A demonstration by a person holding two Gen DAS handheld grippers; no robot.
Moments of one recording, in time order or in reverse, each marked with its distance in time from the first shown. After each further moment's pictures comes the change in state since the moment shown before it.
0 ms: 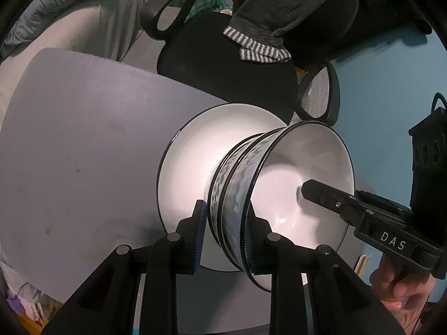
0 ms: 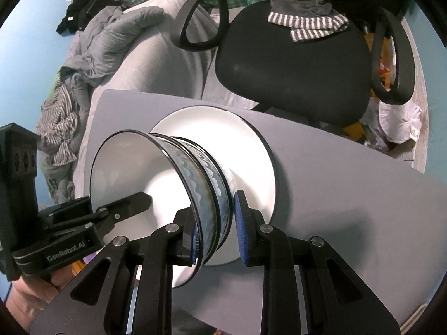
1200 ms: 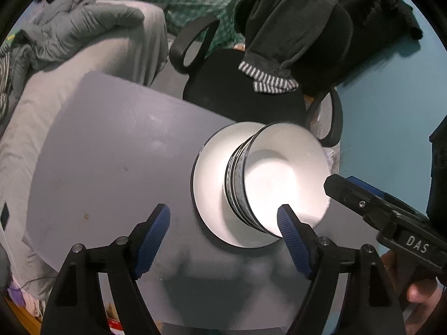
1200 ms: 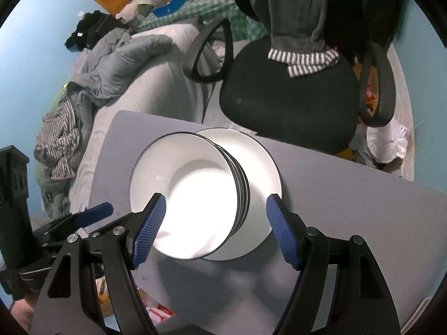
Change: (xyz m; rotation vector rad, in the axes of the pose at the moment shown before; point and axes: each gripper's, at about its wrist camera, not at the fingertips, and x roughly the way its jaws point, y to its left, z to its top) left arm -0.072 -0.001 -0.046 -0.001 -0.197 0.108; right arm -0.052 0.035 -0.026 -0.044 -0.203 -0.056
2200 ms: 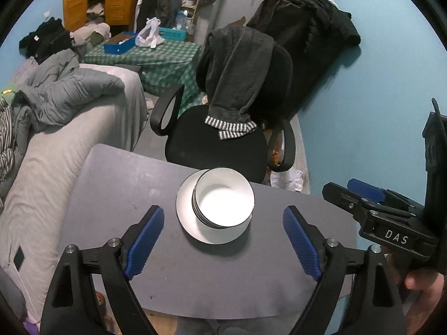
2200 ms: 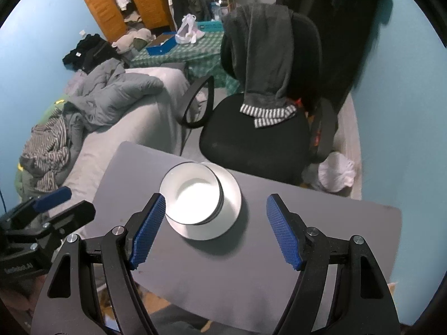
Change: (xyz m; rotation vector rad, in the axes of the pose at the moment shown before) left arm -0.144 -0.048 -0.022 0.168 -0.236 -0.068; right arm -0.143 0.038 -0.030 -0.054 -0.211 -0.172
